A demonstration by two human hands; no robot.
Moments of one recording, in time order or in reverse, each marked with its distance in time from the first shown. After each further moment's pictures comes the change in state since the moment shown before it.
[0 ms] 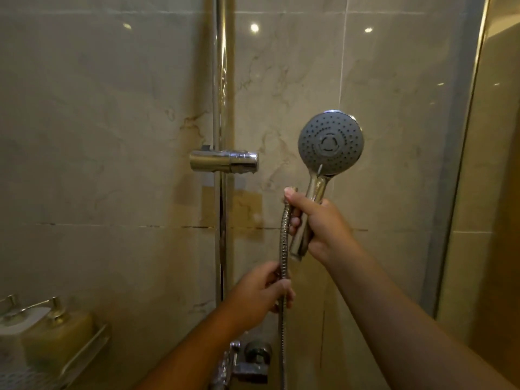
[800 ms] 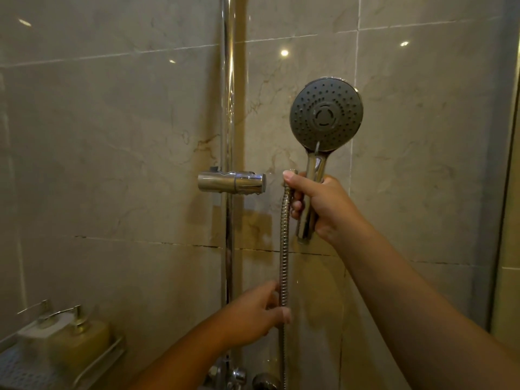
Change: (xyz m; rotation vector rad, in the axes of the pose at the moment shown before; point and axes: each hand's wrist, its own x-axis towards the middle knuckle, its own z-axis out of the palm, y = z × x) left_hand 0.015 0.011 -0.017 0.205 -0.056 -0.201; right_hand 0.043 -0.049 0.013 -0.073 -0.228 -0.067
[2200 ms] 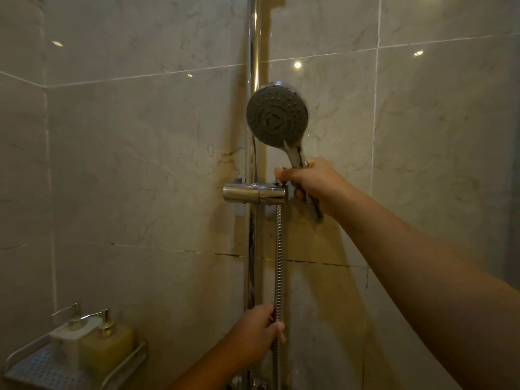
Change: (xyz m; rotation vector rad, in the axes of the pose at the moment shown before) left_hand 0.004 -0.053 0.000 0.054 0.197 -0.087; right_hand 0.036 -0.031 0.041 -0.562 -0.051 -0.096
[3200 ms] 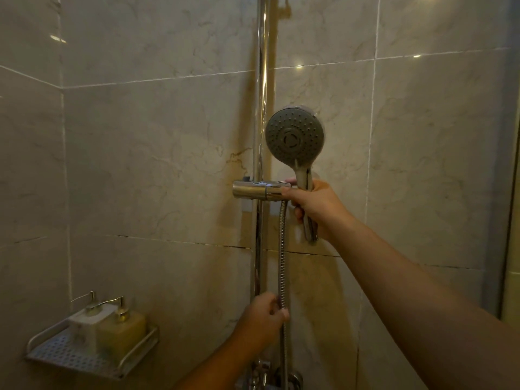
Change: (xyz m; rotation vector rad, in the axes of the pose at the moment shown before) left_hand -0.025 0.010 0.011 -0.140 0.149 -0.046; right_hand -0.041 0.020 0.019 0.246 0.022 0.040
